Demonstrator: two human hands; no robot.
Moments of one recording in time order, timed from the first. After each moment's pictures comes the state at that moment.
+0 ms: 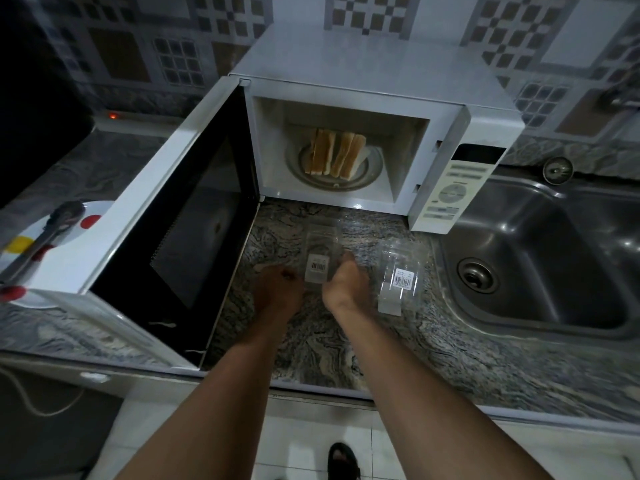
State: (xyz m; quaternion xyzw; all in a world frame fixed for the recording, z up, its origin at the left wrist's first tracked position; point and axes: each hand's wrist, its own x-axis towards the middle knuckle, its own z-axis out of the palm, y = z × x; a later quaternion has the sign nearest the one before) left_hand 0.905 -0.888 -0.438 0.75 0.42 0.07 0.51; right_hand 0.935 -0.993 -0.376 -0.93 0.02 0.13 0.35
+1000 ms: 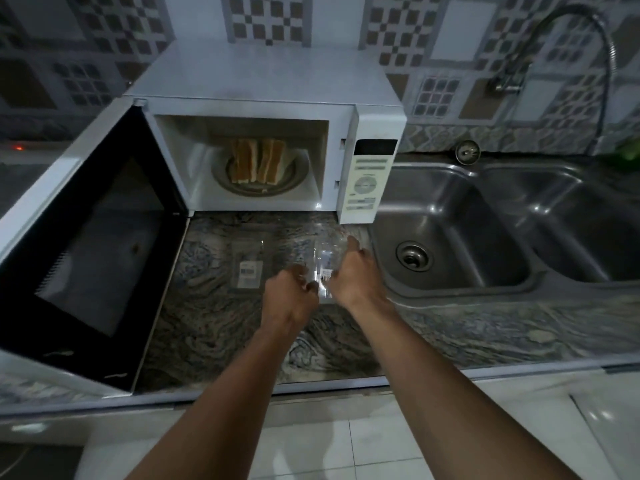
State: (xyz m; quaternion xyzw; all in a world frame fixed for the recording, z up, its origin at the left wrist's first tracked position) left_hand 0.909 -1.014 -0.364 0.89 0.23 0.04 0.40; right_hand 0.959 -1.122 -0.334 -0.96 -0.02 0.09 0.25
